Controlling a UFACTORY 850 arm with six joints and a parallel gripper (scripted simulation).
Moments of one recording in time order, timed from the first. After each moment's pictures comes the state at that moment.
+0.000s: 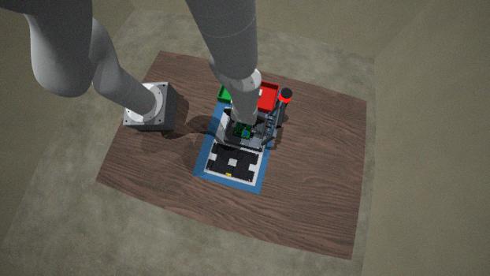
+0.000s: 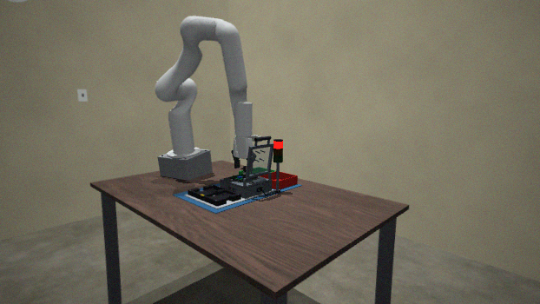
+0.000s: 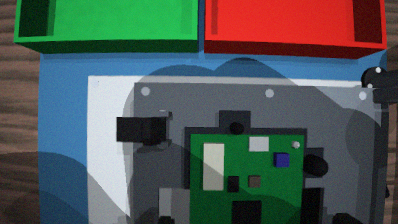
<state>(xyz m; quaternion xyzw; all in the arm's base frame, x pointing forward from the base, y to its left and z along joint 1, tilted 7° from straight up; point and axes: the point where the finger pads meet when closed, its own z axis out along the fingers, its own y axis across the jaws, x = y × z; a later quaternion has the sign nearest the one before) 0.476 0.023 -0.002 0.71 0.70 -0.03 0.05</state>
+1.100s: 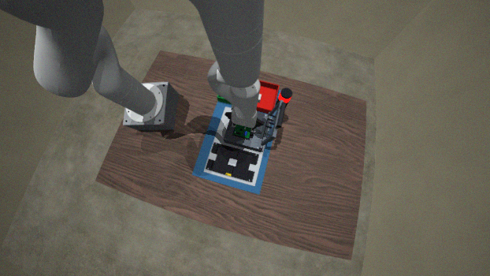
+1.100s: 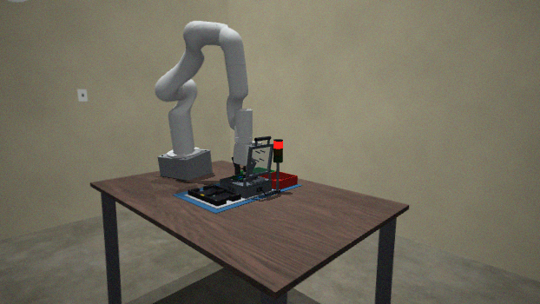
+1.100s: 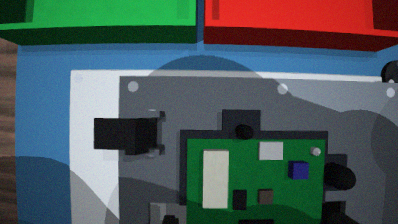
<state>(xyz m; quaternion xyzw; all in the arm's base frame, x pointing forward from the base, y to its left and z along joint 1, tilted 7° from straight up) 0.477 0.019 -0.034 0.71 0.70 -0.03 0.05</state>
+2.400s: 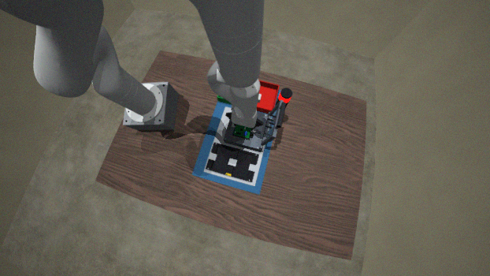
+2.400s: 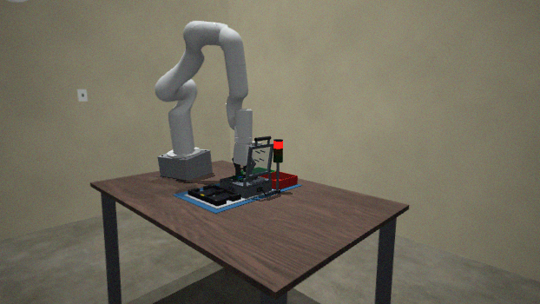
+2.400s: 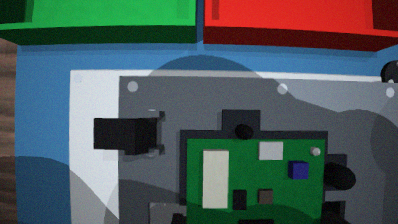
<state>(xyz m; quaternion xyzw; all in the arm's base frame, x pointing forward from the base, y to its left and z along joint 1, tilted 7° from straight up) 0.477 0.019 -0.034 0.71 0.70 -0.03 0.05</state>
